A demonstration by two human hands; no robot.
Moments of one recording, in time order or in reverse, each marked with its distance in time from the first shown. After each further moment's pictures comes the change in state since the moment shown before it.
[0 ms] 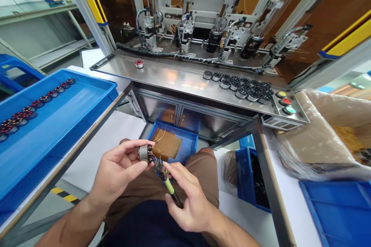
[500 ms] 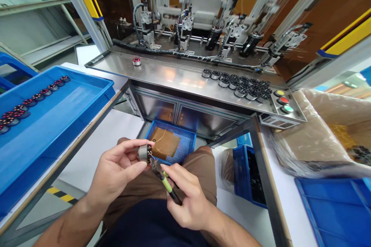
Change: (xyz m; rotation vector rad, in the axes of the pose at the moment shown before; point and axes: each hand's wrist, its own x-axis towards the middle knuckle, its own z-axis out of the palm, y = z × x) left_hand 0.003 0.001 0.000 0.035 0.008 -0.031; right_hand 0.004 0.002 0.002 -0.012 0.040 -0.013
